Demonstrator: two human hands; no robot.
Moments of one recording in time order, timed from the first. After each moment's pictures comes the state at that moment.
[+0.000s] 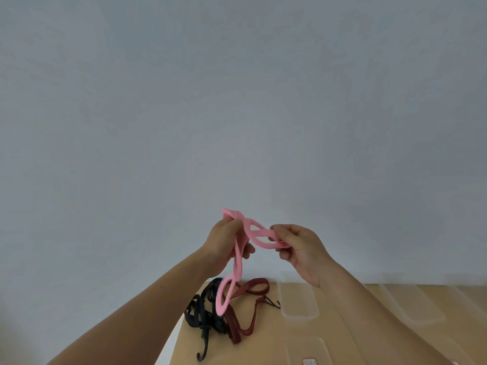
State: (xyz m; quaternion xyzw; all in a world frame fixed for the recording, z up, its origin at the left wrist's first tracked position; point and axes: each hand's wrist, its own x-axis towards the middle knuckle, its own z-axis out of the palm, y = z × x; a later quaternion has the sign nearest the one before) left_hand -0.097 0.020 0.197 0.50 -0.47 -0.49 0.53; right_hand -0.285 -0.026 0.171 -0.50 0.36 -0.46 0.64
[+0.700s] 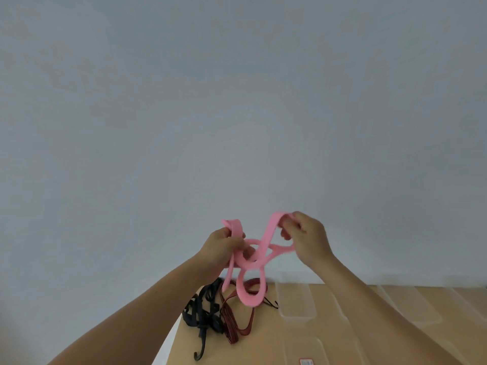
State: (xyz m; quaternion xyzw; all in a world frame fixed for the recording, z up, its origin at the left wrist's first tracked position) left_hand -0.089 0.023 0.180 0.53 -0.49 -0.51 0.47; right_hand -0.293 -0.026 0.188 -0.69 0.44 -0.48 0.31
